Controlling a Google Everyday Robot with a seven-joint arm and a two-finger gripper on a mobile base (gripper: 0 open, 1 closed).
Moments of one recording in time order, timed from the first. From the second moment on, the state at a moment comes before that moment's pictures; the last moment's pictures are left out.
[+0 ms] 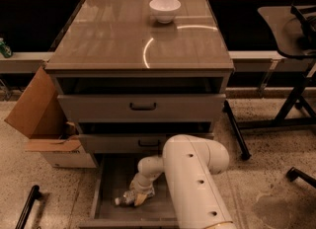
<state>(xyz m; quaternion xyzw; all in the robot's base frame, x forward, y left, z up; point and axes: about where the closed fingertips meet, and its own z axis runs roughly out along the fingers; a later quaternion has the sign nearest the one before) 0.548 0.109 0.124 -0.80 0.56 0.17 0.12</state>
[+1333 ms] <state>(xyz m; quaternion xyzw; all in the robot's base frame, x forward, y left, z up) 0.541 0.043 0.245 -0.80 0.52 0.15 0.26</state>
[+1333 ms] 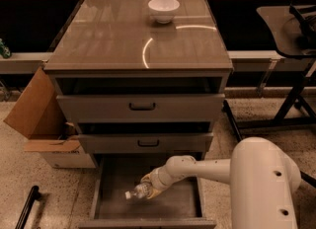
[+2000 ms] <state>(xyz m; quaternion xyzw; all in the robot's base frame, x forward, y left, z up) 0.535 0.043 0.257 -0.80 0.51 0.15 0.27</state>
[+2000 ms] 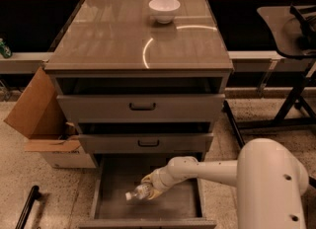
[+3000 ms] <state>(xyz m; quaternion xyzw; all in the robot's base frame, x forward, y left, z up) 0.476 -0.004 0.439 -0.81 0.42 0.06 0.40</state>
